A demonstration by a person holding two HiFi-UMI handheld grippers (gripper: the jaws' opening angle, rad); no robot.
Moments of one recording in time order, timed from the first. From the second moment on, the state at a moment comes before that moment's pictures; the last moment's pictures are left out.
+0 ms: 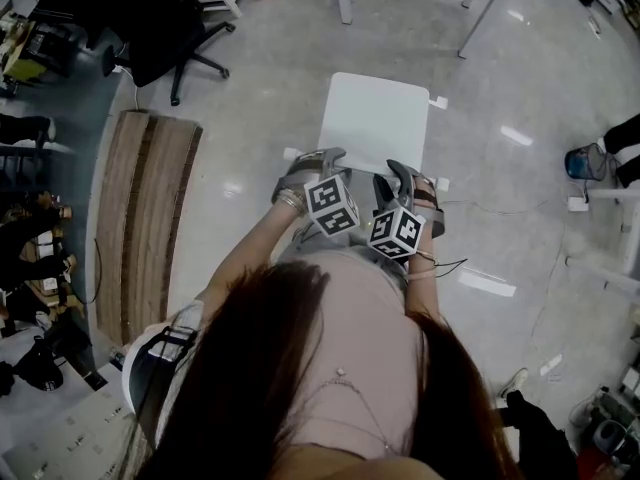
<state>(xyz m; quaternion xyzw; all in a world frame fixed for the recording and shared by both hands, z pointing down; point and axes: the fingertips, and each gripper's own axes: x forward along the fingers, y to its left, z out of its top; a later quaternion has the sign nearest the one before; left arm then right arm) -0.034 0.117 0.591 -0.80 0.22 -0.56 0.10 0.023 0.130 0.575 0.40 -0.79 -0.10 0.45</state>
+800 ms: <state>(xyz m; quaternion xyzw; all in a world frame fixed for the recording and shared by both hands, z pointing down) -0.032 0.102 0.591 -0.80 0.22 -0.54 0.11 0.024 0.116 0.576 0.41 -0.79 -0.10 0.45</state>
